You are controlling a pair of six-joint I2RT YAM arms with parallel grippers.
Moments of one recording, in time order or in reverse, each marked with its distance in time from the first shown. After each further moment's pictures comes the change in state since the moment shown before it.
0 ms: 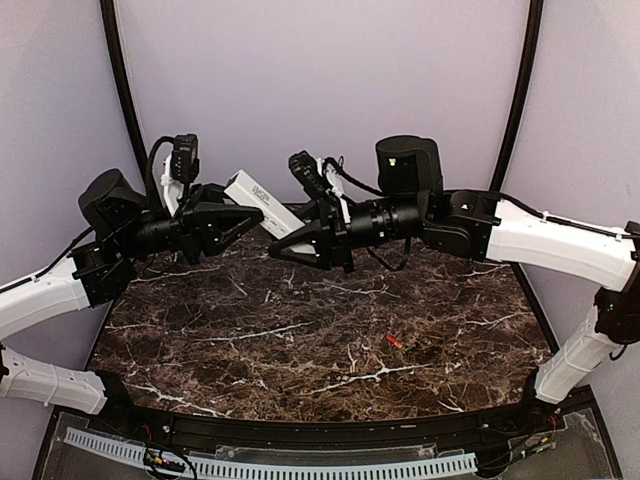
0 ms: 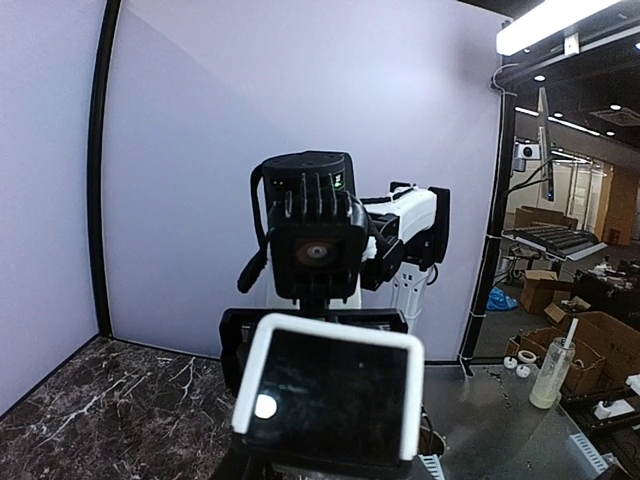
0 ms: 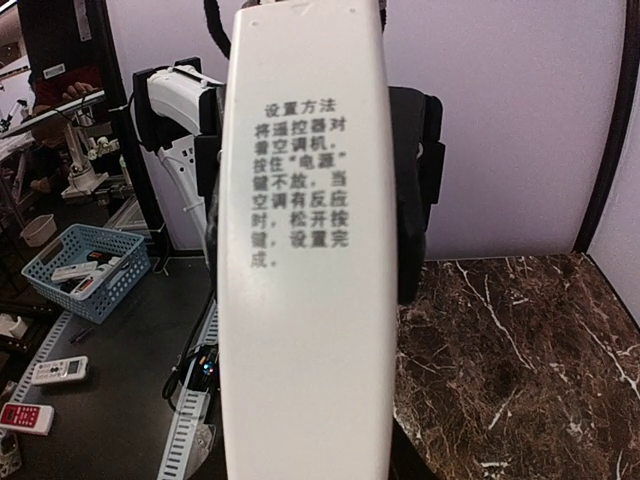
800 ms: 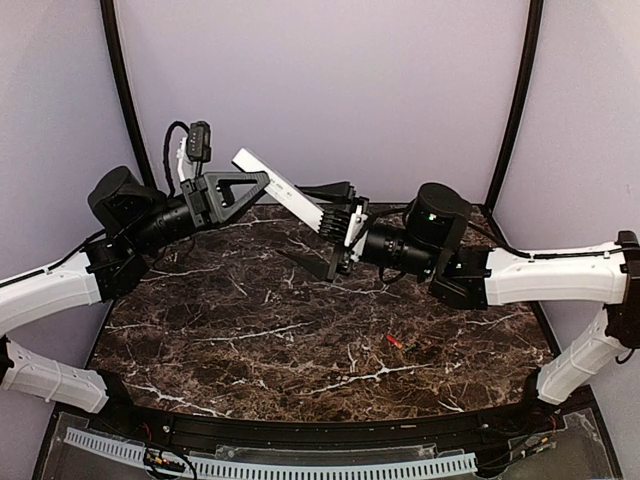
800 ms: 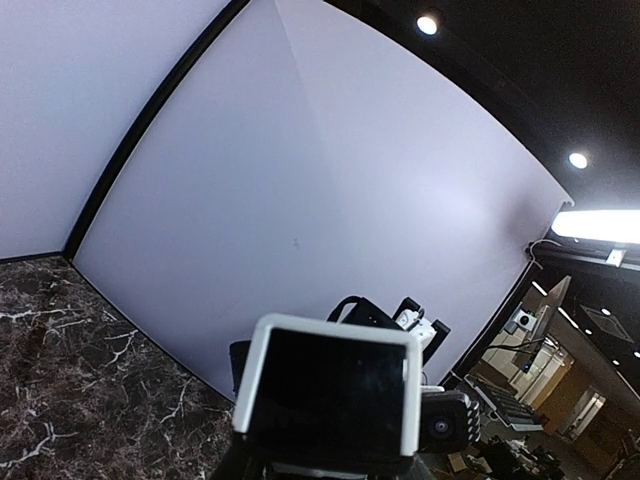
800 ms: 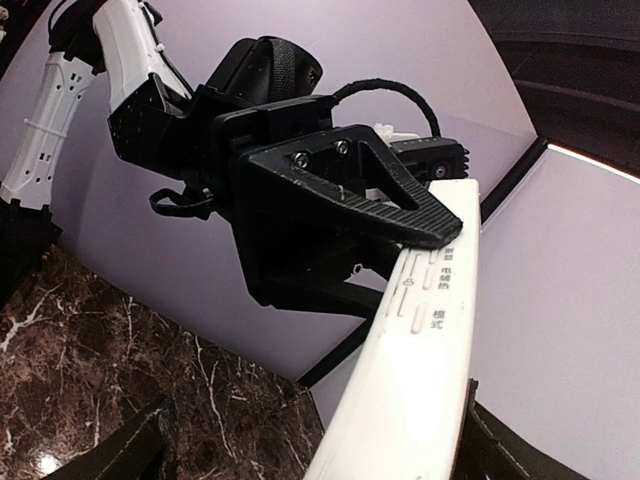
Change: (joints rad) left arm -0.002 0.073 0.013 0.117 -0.197 -0.556; right arm 0.018 -0.081 -0.397 0.716 0.294 -0.673
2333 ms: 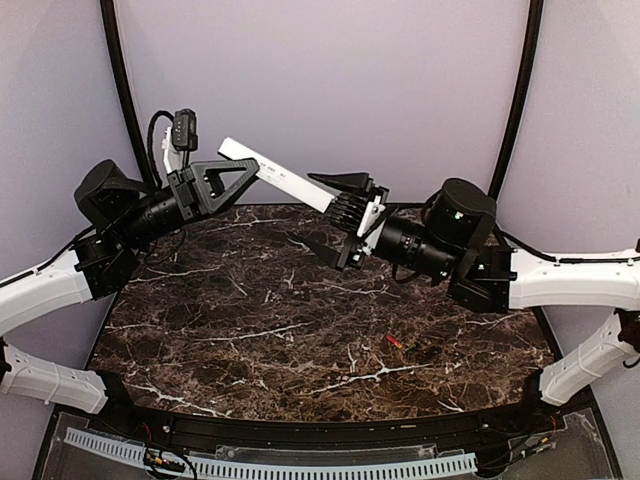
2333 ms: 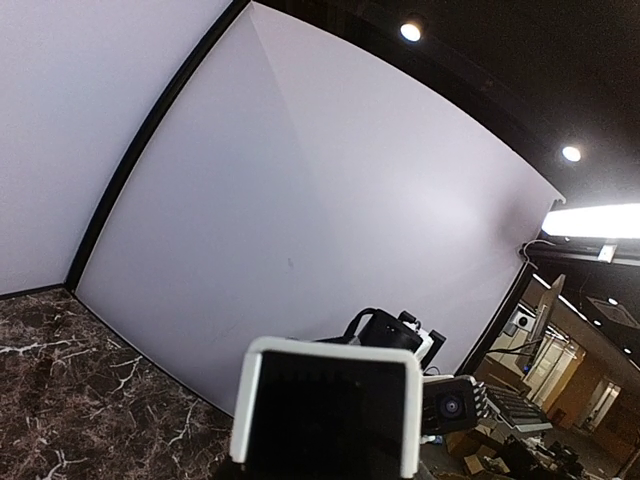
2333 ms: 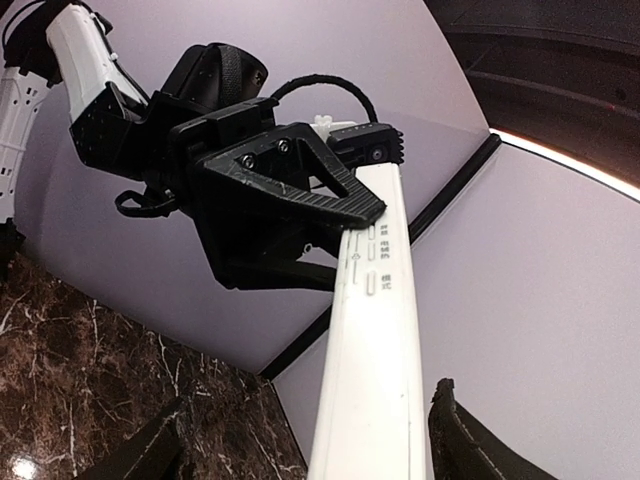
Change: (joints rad) left arm 0.003 -0.034 0.038 -0.024 -0.007 0.034; right arm 0.056 -0.080 0.006 -0.031 0.160 -0.033
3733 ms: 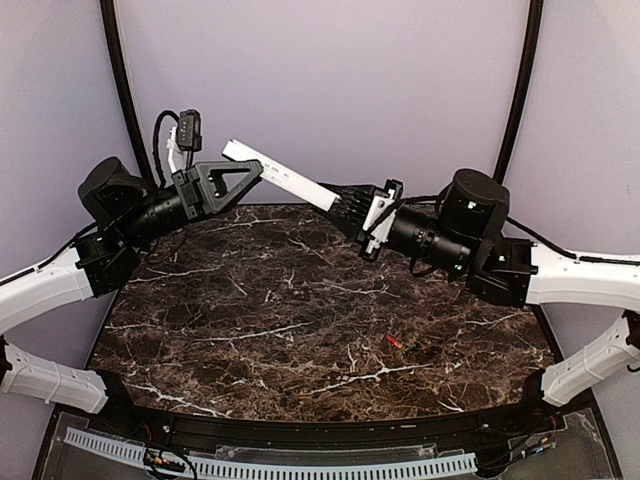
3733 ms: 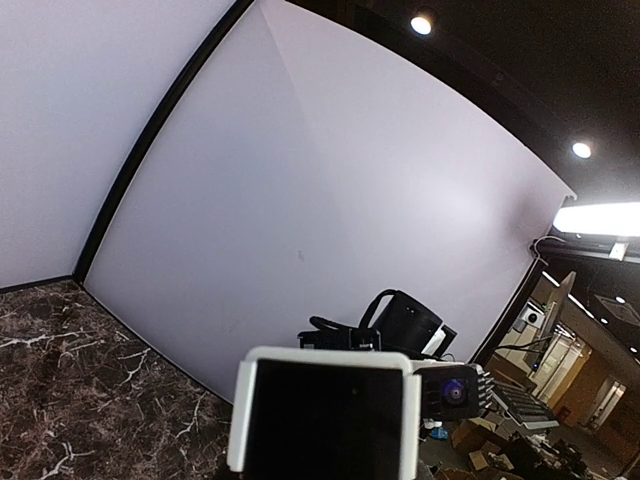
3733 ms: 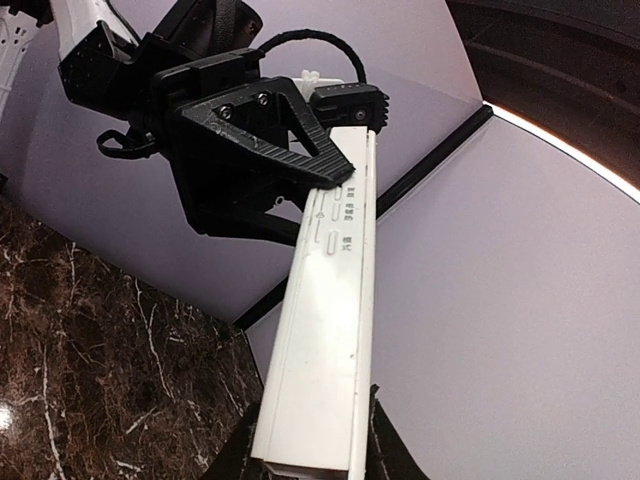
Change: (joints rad) left arm 0.003 0.010 0.016 -0.042 0.012 0.024; right arm -0.011 -0.089 0.006 -0.188 0.076 -0.085
